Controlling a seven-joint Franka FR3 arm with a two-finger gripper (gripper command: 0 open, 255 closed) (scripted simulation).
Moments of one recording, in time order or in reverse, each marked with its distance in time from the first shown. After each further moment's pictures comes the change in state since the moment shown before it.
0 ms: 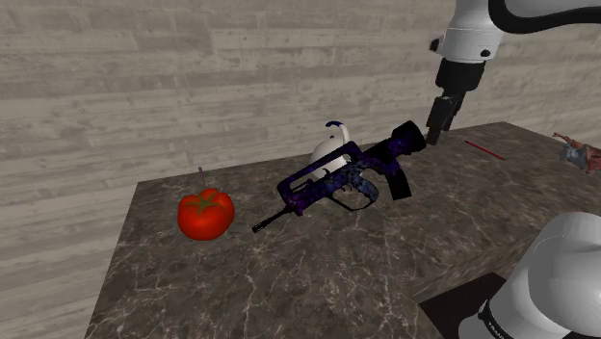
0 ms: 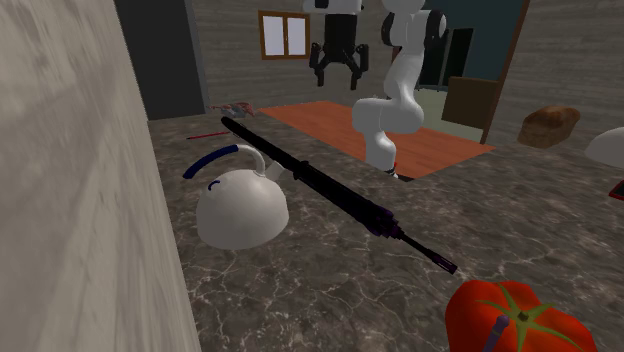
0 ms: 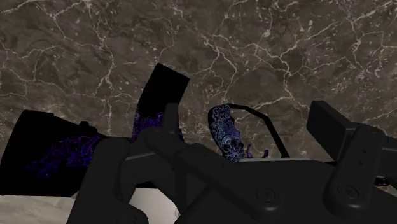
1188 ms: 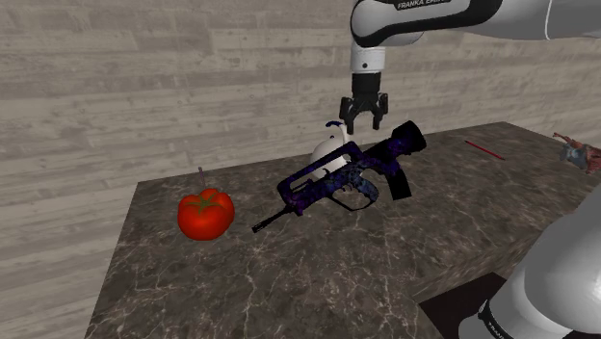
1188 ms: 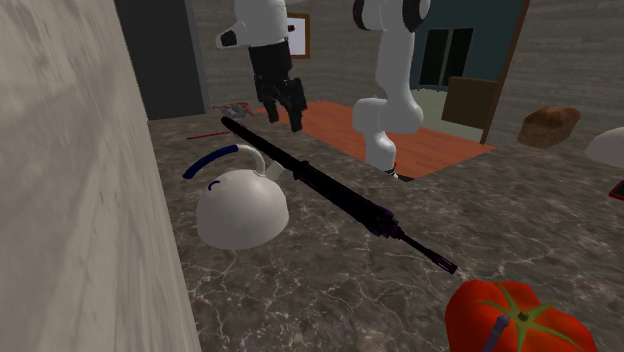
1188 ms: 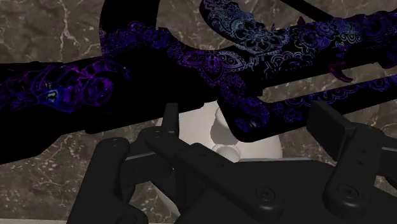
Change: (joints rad) arm -0.067 0.740 0.013 0.507 0.112 0.054 0.341
